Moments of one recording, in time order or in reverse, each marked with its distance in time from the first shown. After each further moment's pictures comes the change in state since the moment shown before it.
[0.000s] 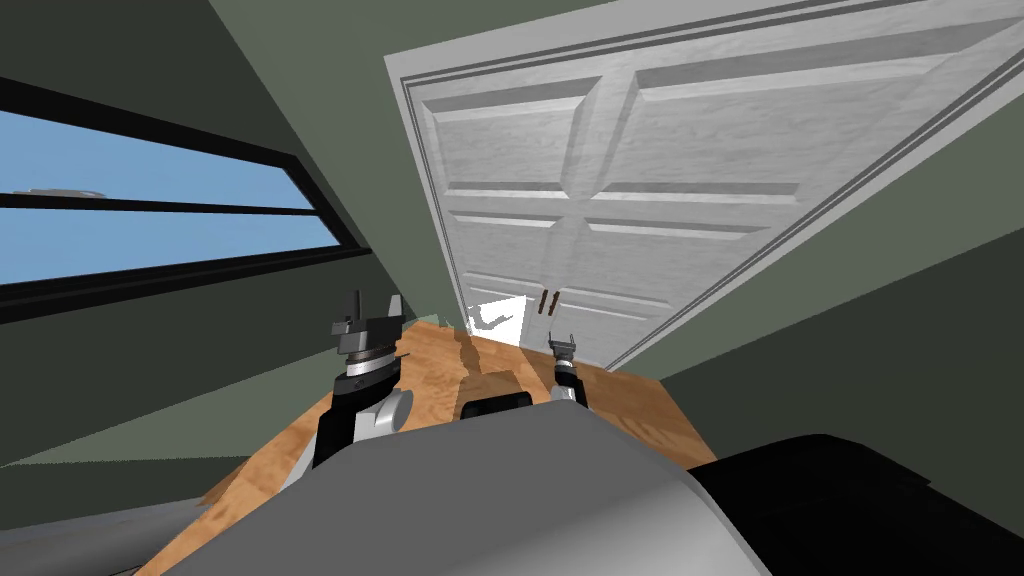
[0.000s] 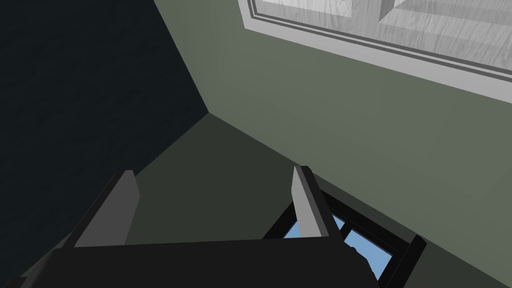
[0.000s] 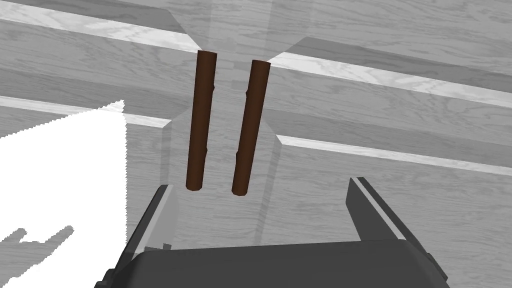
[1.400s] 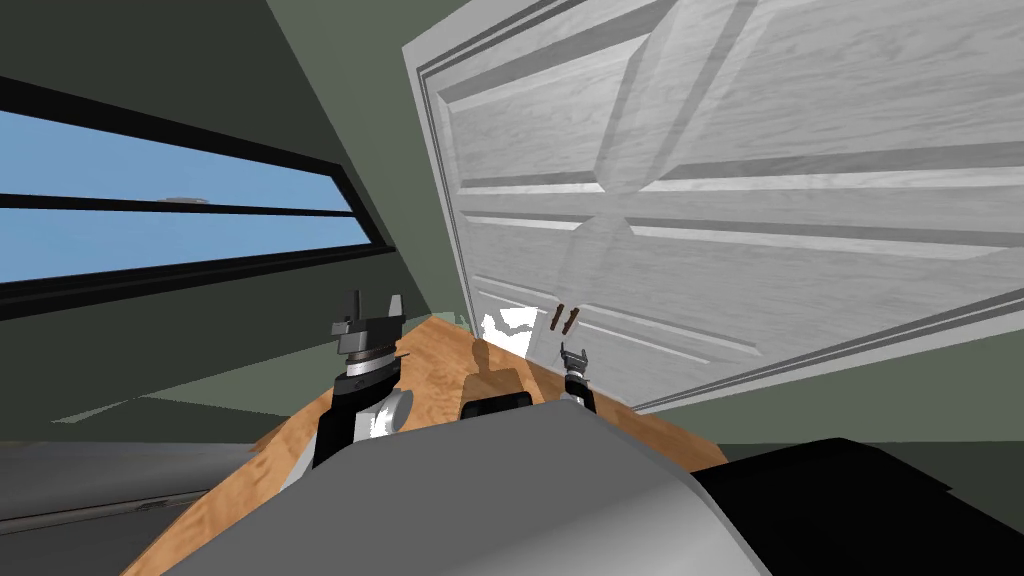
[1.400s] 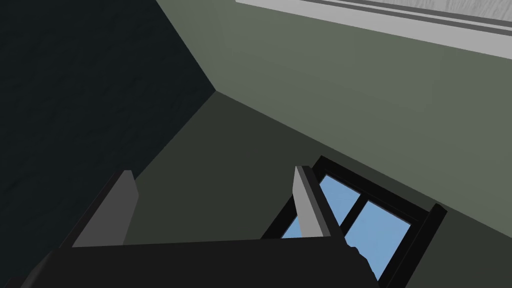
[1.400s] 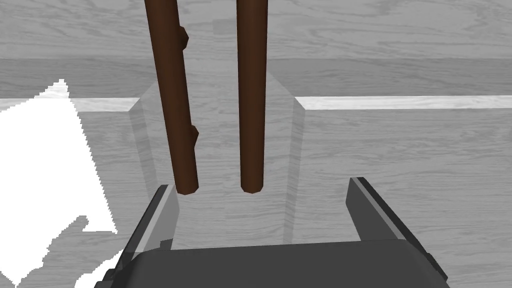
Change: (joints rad) arm -0.062 -0.067 0.048 0.288 -0.194 -0.119 -0.243
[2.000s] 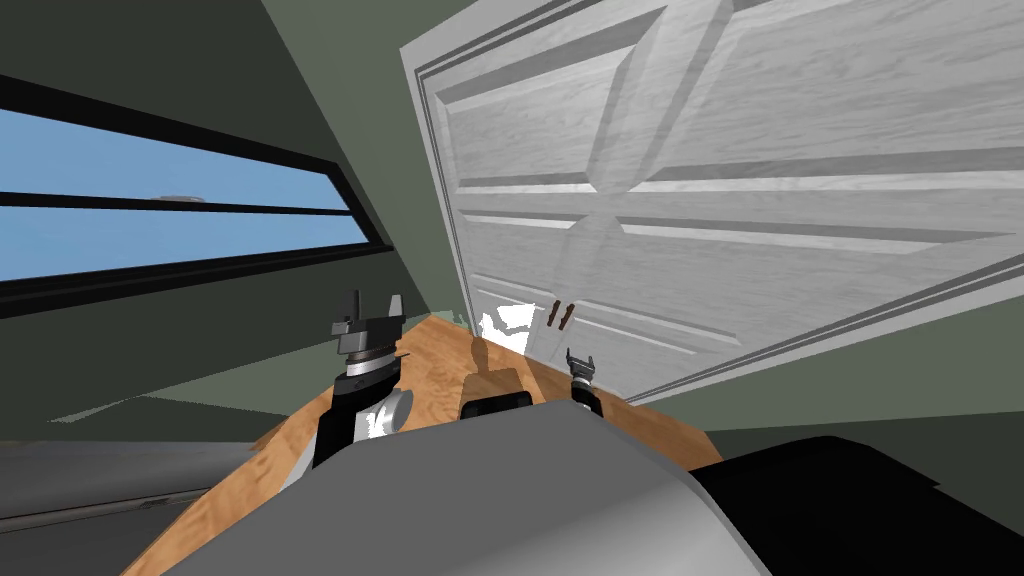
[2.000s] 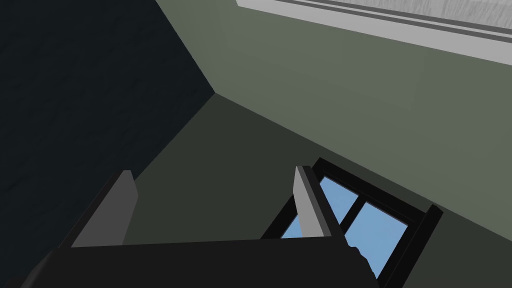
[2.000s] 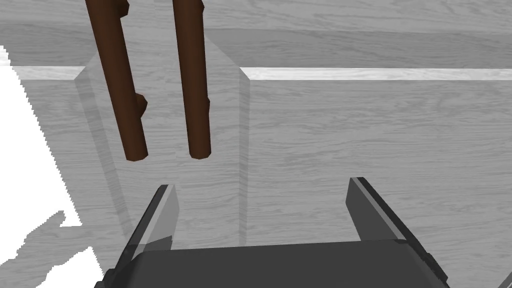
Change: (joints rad) arm 0.033 -0.021 -0.007 0.039 -0.027 -0.009 -0.026
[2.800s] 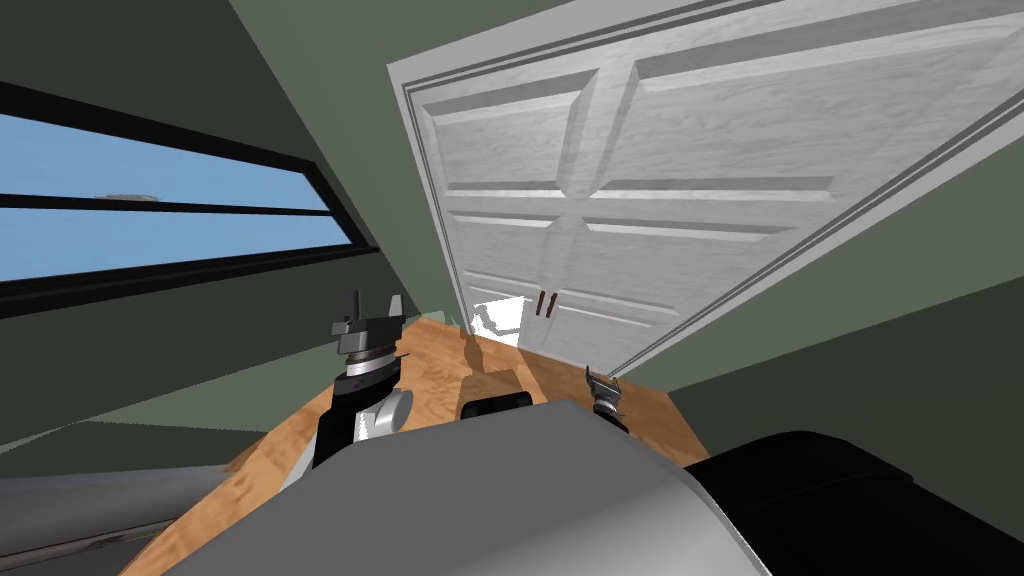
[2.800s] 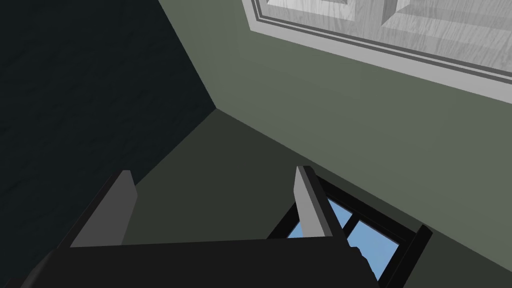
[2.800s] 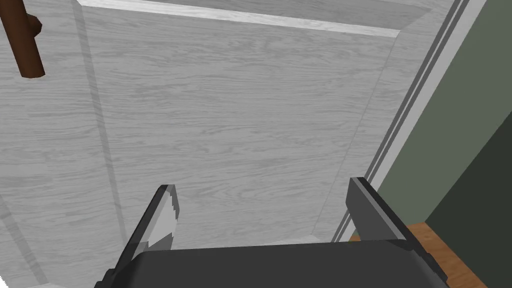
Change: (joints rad) arm 0.102 -0.058 -0.036 0.105 -0.022 -0.025 -0.055
